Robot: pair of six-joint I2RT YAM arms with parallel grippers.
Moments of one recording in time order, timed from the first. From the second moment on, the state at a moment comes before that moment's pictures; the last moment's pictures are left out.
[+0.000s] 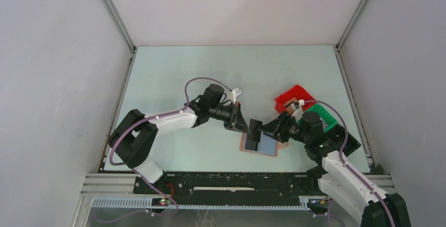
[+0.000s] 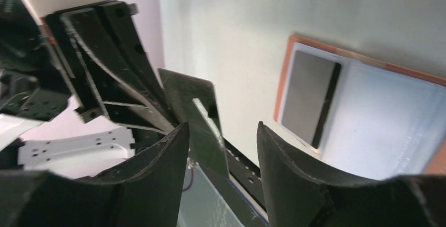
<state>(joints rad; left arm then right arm) -0.72 1.60 0.88 0.10 0.85 -0.83 0.37 0.77 0.29 0.00 -0.50 1.03</state>
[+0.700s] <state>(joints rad) -0.72 1.60 0.85 0.30 0.93 -0.95 0.29 0.72 0.17 0.36 -0.77 1.20</state>
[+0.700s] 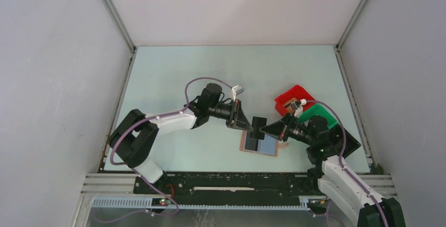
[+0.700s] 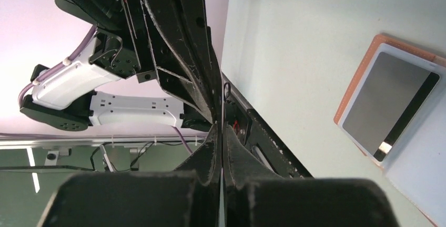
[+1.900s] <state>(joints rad) -0.72 1.59 1.00 -0.20 0.68 -0.71 0.01 1.14 1.00 -1.50 0.67 1.33</state>
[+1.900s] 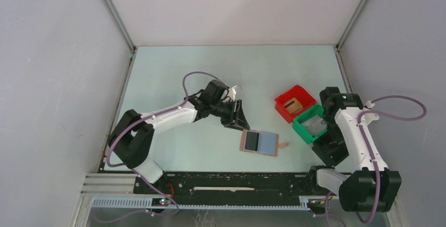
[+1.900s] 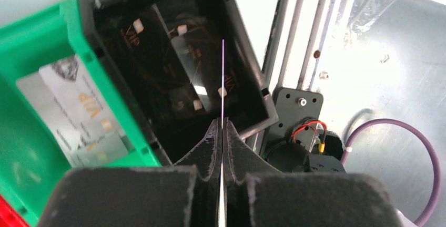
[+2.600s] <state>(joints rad) -0.74 1.64 1.03 -0.23 0.68 -0.71 -0.13 1.43 0.91 -1.22 0.71 1.19</state>
